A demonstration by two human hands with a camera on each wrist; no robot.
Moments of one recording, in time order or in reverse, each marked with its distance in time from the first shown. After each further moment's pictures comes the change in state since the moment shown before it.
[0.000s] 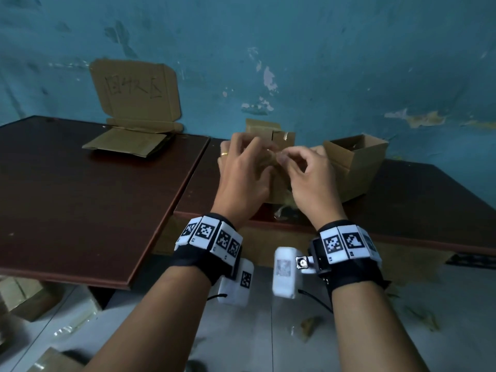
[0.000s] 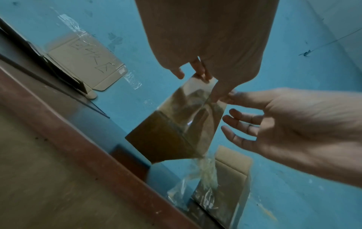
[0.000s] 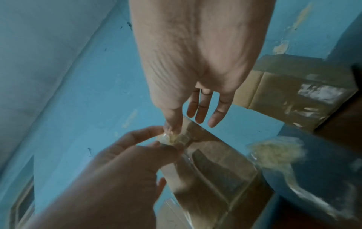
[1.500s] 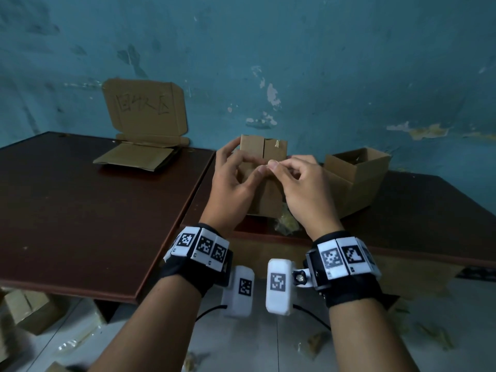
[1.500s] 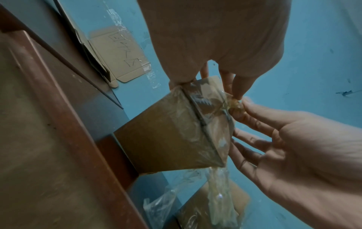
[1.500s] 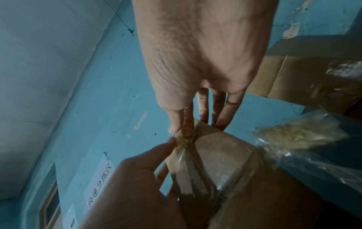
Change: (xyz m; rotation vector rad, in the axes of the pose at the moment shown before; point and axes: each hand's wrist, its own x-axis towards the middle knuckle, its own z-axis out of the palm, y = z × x) left_hand 0.007 -0.022 -0.017 -0.400 0.050 -0.112; right_hand 0.000 -0.022 0.010 0.076 -0.012 0.012
